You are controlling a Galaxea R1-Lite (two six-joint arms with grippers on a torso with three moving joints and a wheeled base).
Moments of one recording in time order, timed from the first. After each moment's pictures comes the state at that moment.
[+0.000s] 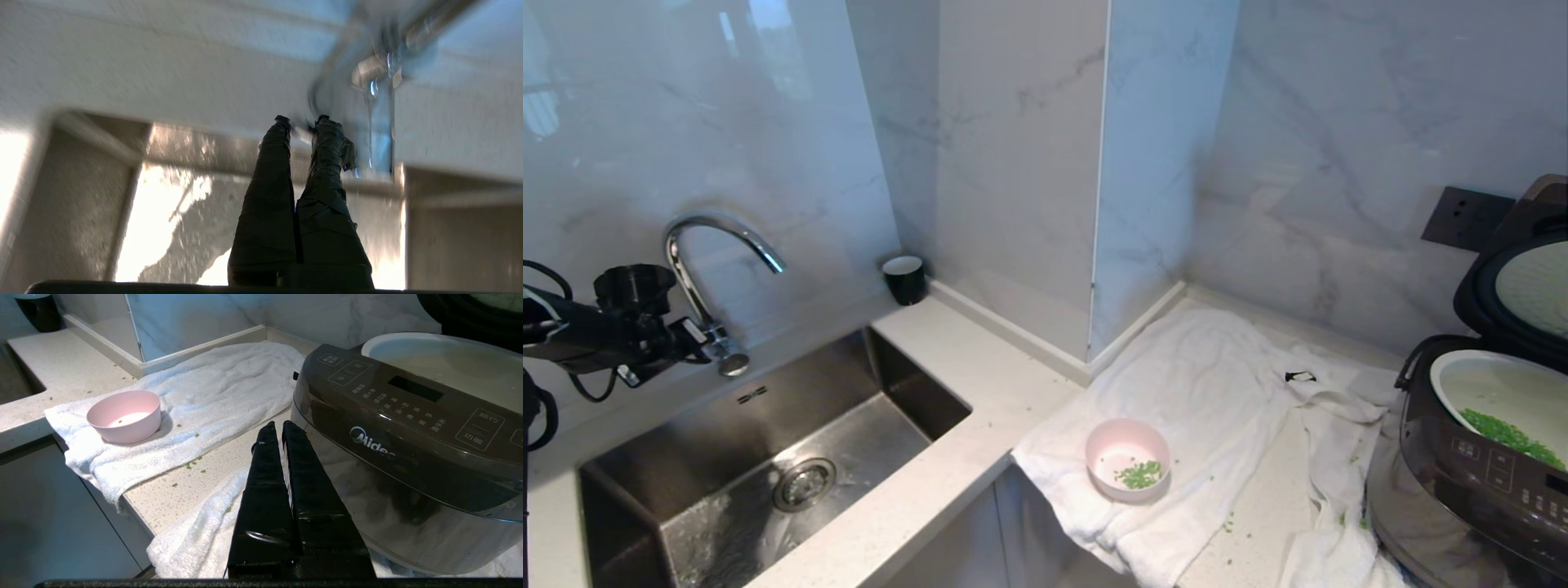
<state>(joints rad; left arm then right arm) 0.43 2.47 -1.75 -0.11 0.30 -0.43 0.00 0.00 0.00 0.01 0.04 -0.05</state>
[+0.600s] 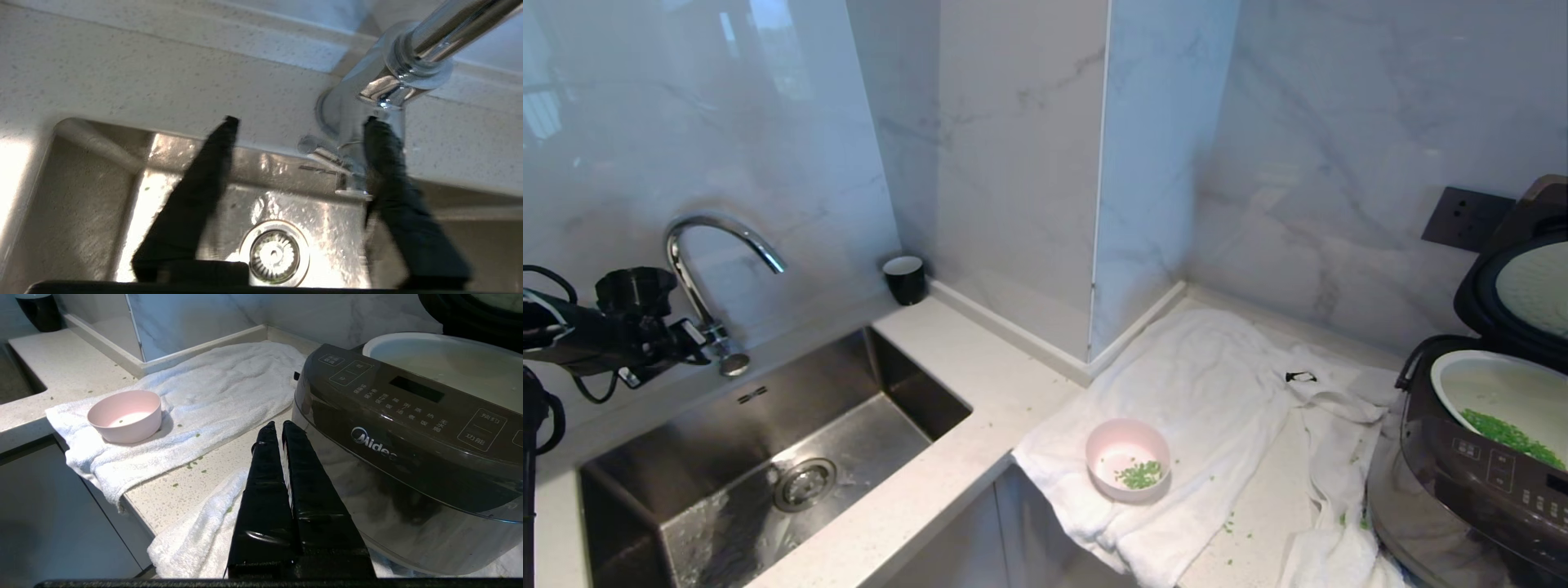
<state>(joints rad) 0.42 2.50 -1.79 -0.12 0.32 -0.43 0.00 0.00 0.00 0.01 0.04 -0.05</state>
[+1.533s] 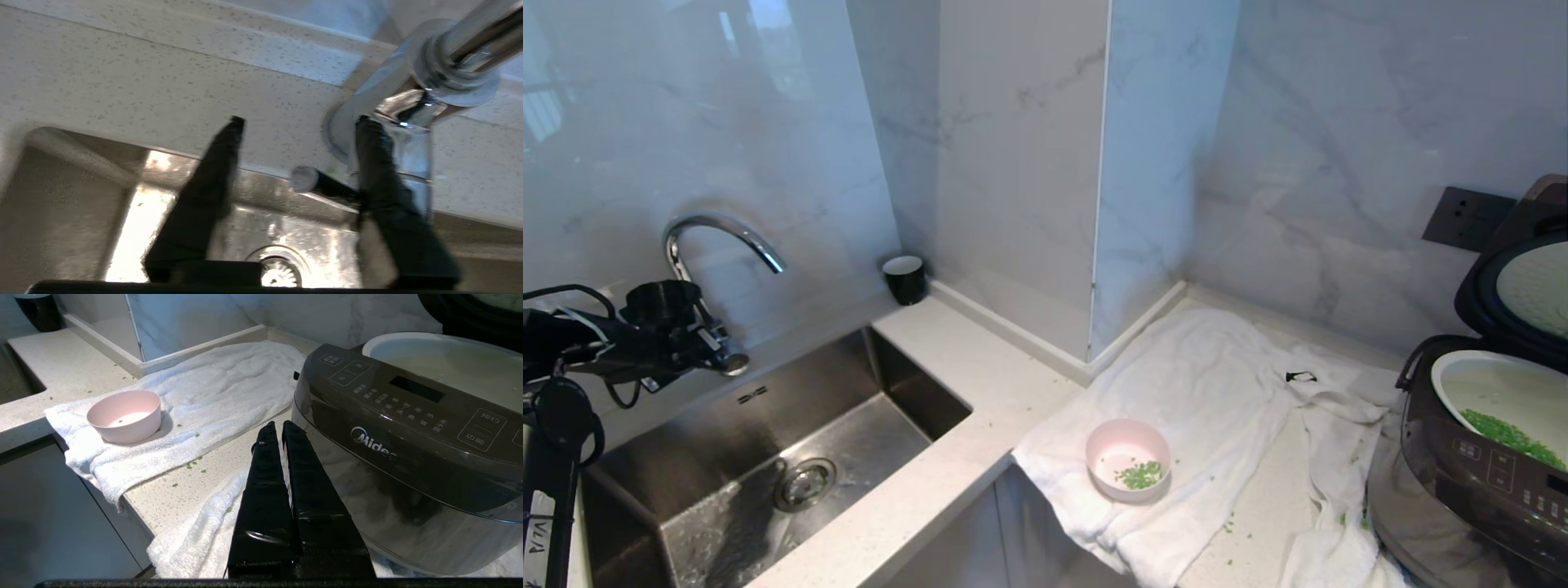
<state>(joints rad) 0.40 2.64 -1.94 -0.12 0.41 -0.44 0.00 0.00 0.00 0.01 0.04 -0.05</state>
